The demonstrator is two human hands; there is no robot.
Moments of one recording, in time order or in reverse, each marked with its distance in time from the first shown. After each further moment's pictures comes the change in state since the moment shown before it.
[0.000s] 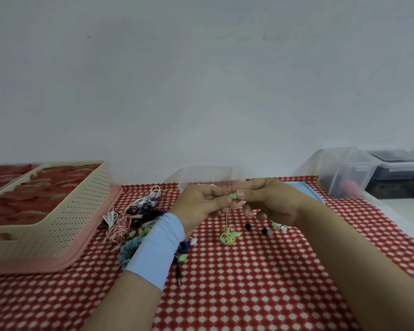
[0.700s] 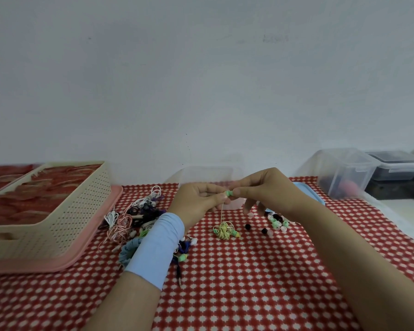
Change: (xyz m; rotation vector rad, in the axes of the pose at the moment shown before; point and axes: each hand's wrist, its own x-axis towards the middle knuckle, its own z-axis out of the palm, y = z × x) left_hand -0.001 0.005 -0.002 0.157 0.133 0.020; right_hand -0.010 -0.016 0.012 -0.421 0.238 -0.192
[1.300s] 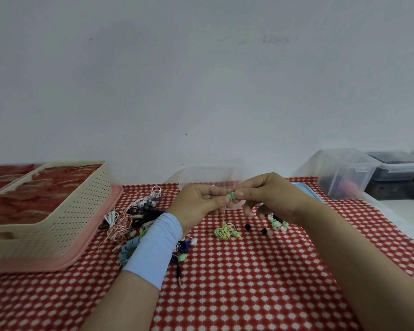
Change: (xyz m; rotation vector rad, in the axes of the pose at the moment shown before) left_hand 0.000 -0.005 -0.002 -0.057 -0.085 -0.002; right_hand -0.002 0.005 -0.004 0.198 -0.123 0.099
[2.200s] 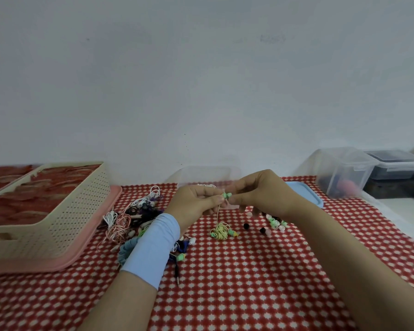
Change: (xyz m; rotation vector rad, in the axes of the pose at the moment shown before) left_hand 0.004 -0.004 0.000 -0.002 0.070 -0.036; right_hand 0.001 -0.002 0.010 -0.264 0.132 -0.113
